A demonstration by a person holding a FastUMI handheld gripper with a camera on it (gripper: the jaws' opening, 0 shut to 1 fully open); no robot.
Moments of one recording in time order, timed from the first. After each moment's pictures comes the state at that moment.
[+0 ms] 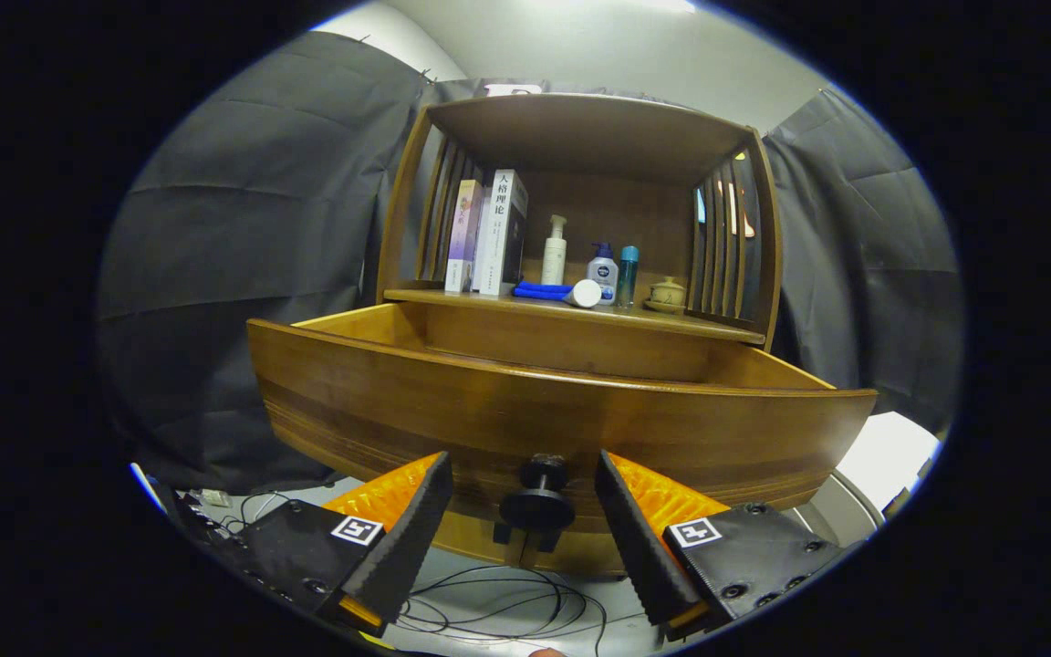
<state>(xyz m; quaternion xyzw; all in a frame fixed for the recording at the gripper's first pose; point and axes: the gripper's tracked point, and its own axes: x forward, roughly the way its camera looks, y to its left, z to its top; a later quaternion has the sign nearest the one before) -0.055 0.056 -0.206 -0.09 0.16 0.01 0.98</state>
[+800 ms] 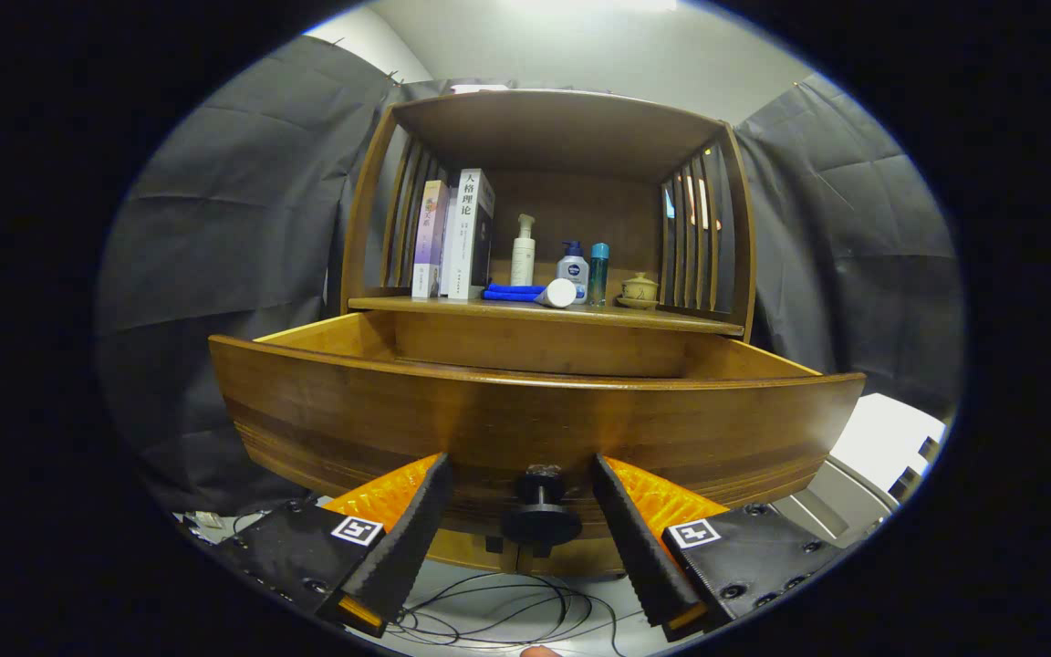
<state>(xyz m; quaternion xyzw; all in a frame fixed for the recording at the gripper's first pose) -0.037 0.056 -0.202 -0.06 0.16 -0.05 0.98</state>
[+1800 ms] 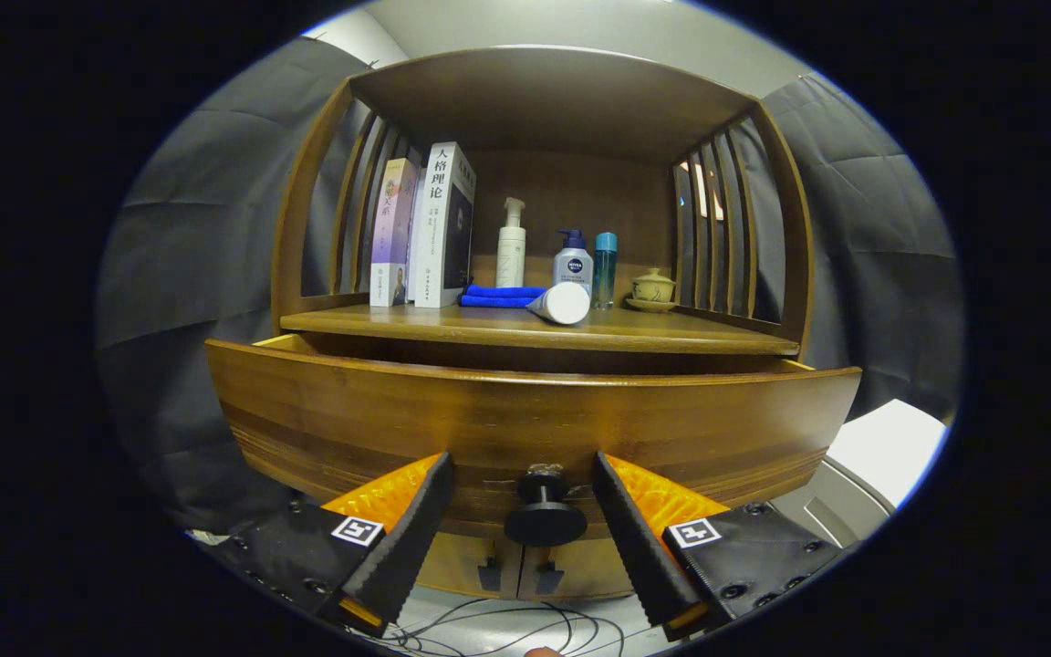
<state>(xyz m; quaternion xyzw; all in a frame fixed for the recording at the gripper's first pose) 0.086 0.043 -0.209 -0.05 0.17 -0.06 0.98</state>
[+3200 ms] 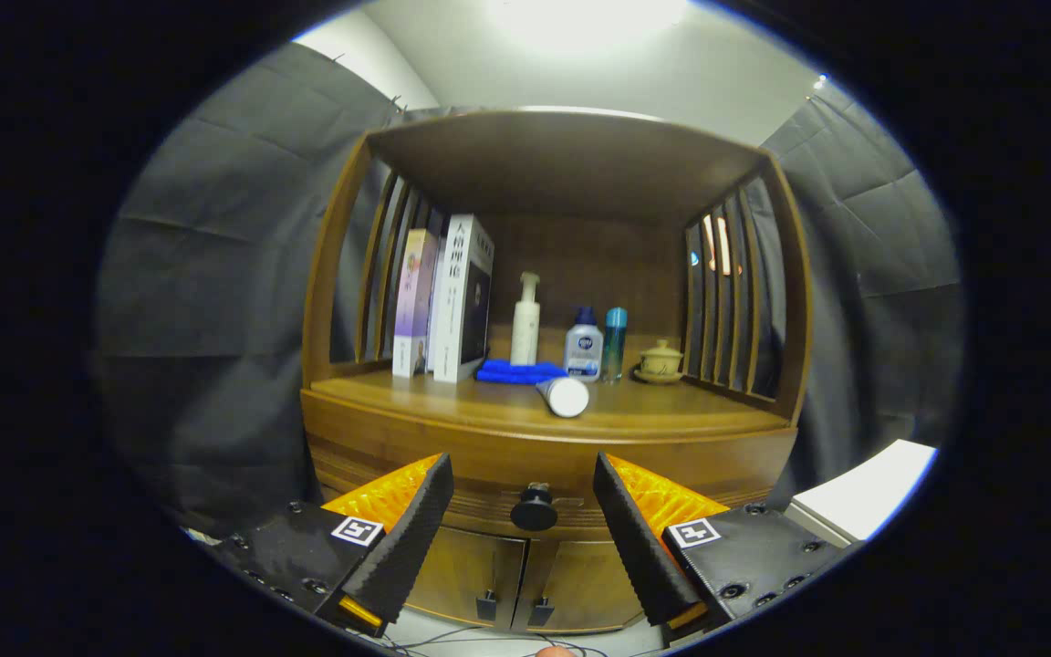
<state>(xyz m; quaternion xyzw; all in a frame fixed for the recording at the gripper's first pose) 0.066 0.044 -0.116 -0.06 0.07 -0.02 1.00</state>
